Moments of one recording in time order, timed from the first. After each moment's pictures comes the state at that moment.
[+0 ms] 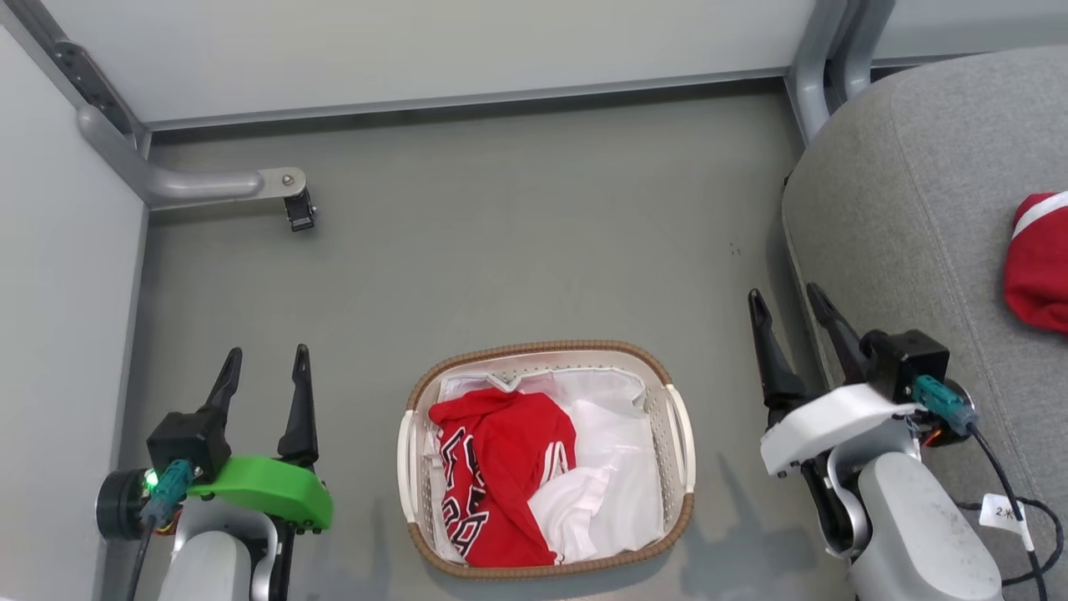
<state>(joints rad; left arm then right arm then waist) -0.23 0.09 -0.05 0.44 -0.19 -0.13 -0.26 -0.34 -0.05 0.10 0.43 0.25 0.13 -0.26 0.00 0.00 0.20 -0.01</state>
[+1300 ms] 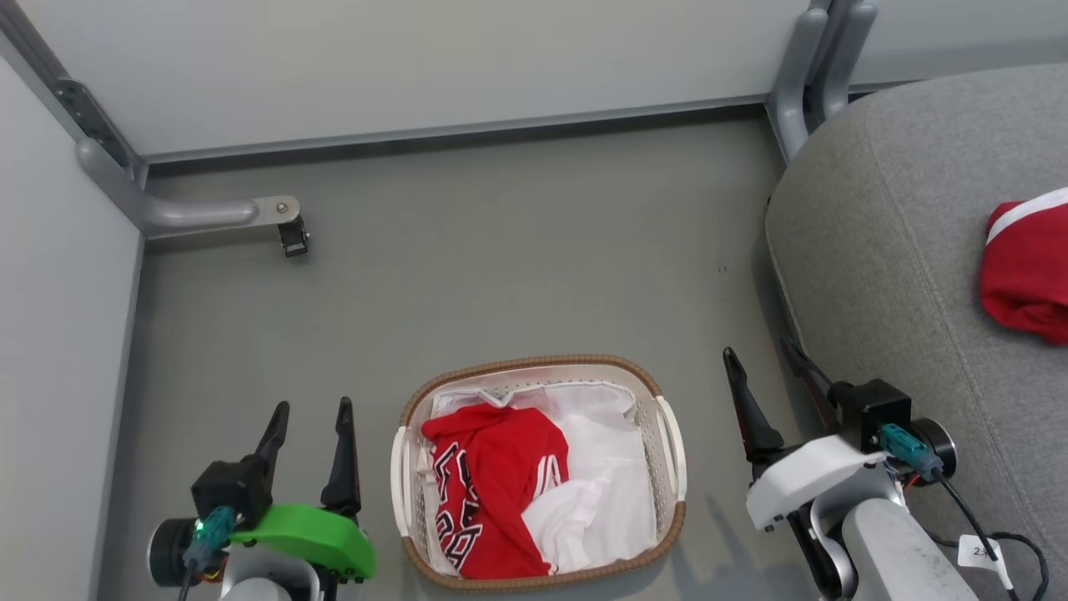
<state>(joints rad) -0.12 0.05 -0.08 0.42 -0.24 -0.13 -0.26 -0.23 -0.05 0.15 0.42 0.19 0.13 -0.26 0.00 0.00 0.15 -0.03</state>
